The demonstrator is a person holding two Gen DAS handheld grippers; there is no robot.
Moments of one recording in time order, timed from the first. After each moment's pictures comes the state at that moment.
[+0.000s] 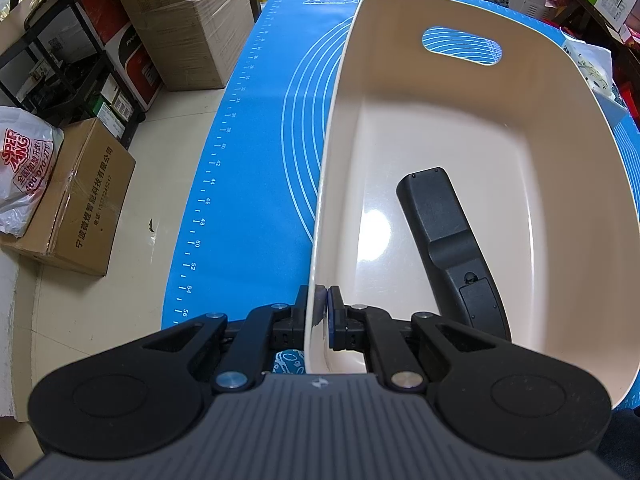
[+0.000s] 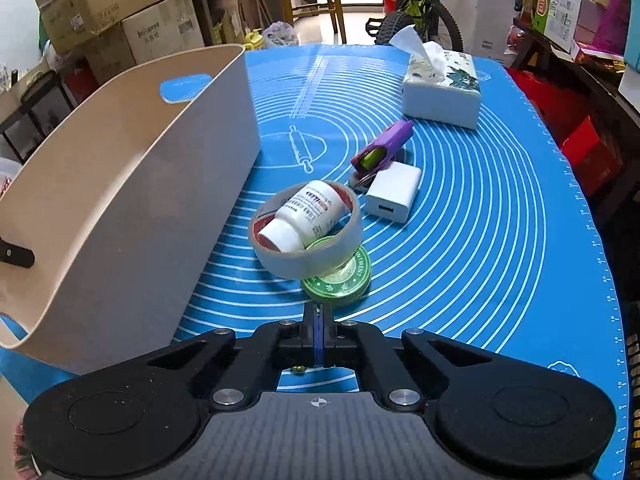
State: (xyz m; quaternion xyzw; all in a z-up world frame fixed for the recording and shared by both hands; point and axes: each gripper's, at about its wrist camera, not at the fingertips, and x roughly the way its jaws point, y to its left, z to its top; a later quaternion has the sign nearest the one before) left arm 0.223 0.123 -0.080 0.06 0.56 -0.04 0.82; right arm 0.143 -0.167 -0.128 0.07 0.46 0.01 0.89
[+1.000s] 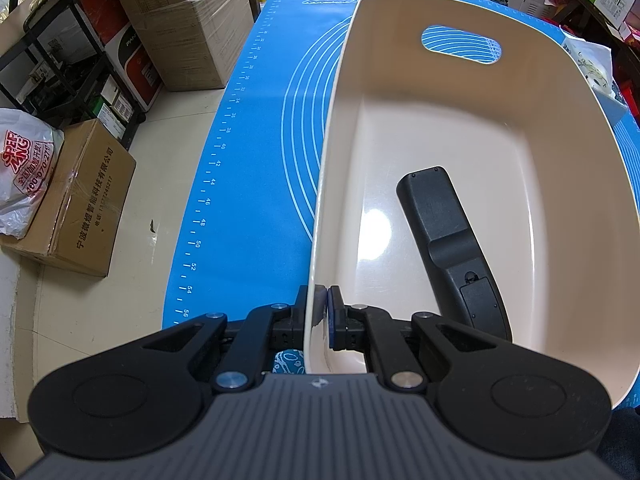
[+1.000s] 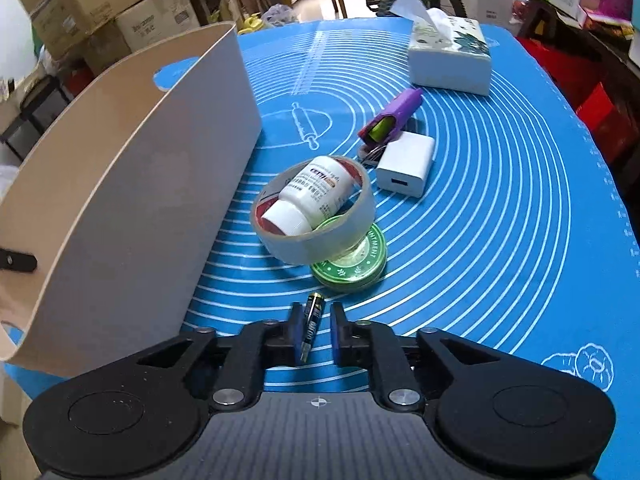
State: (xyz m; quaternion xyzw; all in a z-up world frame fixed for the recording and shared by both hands) left arm 0.224 0.124 -0.080 0.06 0.56 -0.04 0.82; right arm 0.154 -0.168 -0.146 0.10 0.49 0.03 0.87
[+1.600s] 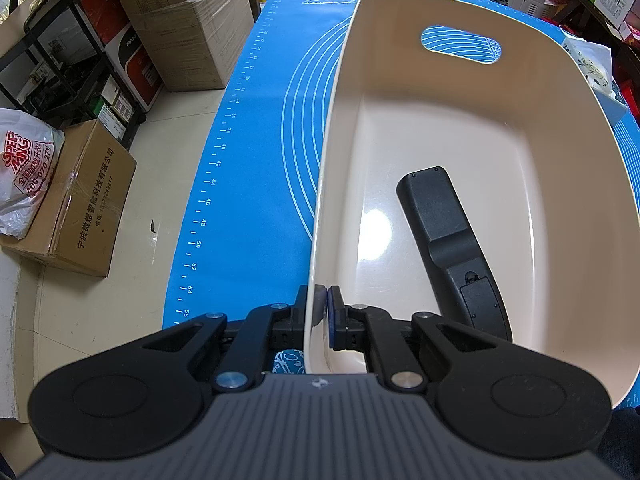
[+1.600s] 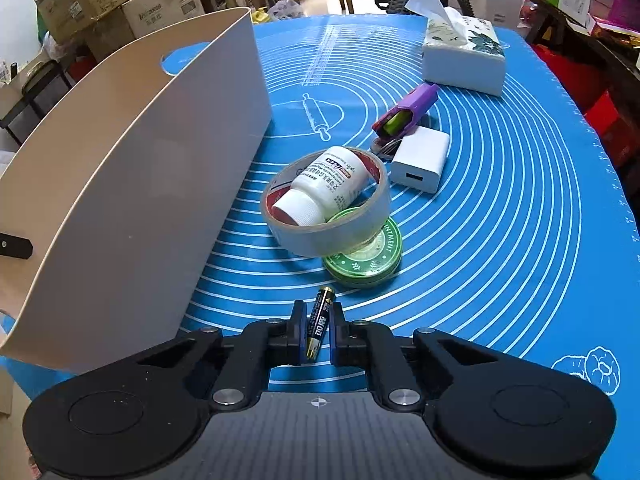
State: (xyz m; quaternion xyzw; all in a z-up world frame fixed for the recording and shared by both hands) left arm 0.224 0.123 -0.080 0.06 0.56 -0.04 0.82; right arm 0.153 -0.160 -0.150 0.09 0.49 0.03 0.87
